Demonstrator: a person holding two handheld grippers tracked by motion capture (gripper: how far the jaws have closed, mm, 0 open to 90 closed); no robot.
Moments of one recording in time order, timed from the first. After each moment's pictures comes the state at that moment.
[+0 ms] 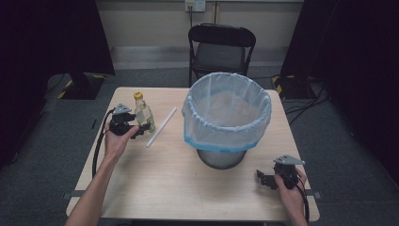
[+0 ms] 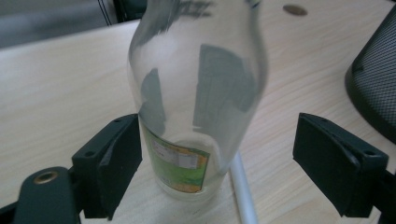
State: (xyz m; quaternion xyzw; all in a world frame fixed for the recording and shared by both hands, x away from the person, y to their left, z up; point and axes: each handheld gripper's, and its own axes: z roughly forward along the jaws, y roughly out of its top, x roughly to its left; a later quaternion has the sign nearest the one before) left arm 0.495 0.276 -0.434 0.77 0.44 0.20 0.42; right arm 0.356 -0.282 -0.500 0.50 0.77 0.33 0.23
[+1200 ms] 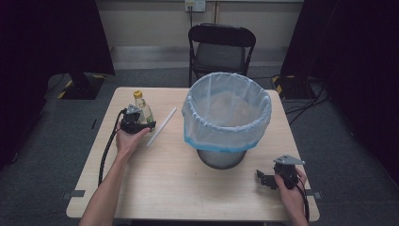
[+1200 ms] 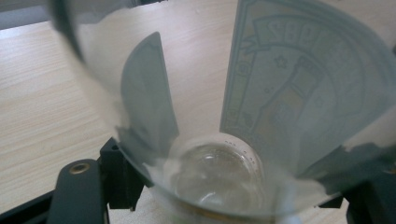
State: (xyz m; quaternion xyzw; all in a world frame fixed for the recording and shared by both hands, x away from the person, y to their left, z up) left arm 0.527 0.261 -0.473 0.76 0.45 0.22 0.40; right arm 0.356 -0.282 -0.500 0.50 0.77 0.33 0.23
